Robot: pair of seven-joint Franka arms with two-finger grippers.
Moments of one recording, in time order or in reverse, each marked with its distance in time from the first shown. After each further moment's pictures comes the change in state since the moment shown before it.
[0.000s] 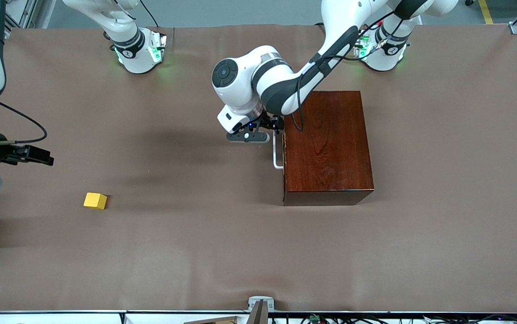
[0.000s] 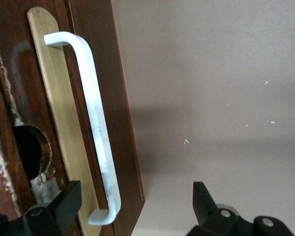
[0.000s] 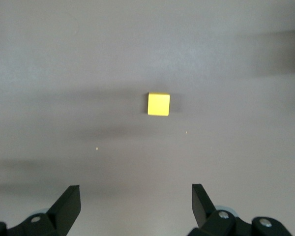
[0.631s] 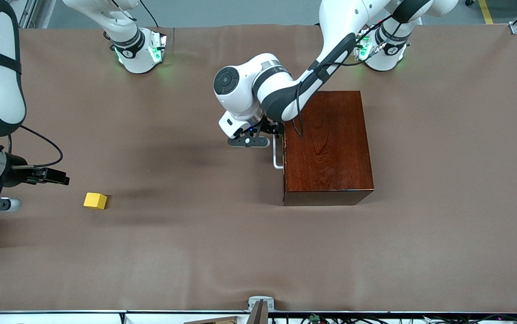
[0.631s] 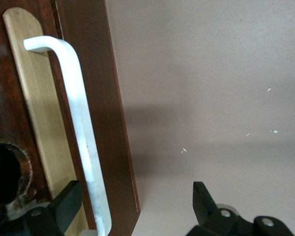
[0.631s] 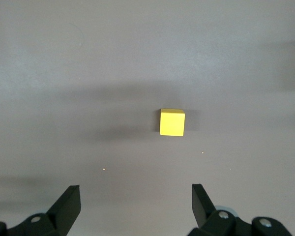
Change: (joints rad) left arm -0.007 0.026 0.017 0.001 0.000 0.043 -0.003; right arm 0.000 0.090 0.001 0.001 0.054 0.092 0.000
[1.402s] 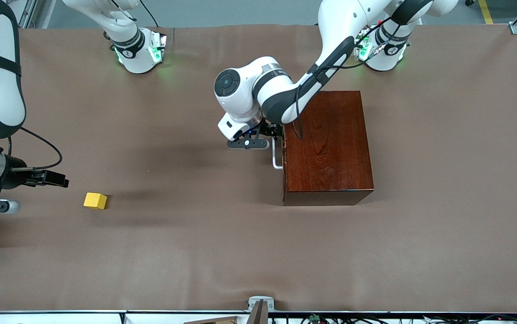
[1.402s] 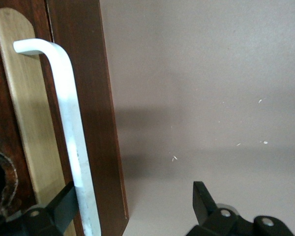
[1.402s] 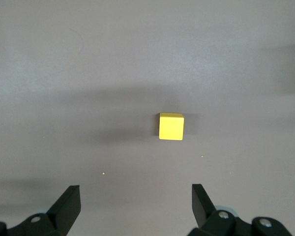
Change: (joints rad) left arm -0.001 0.011 0.004 0.000 0.000 0.048 -0.042; right arm -0.002 0.004 -0.001 0.002 0.001 0.014 0.000
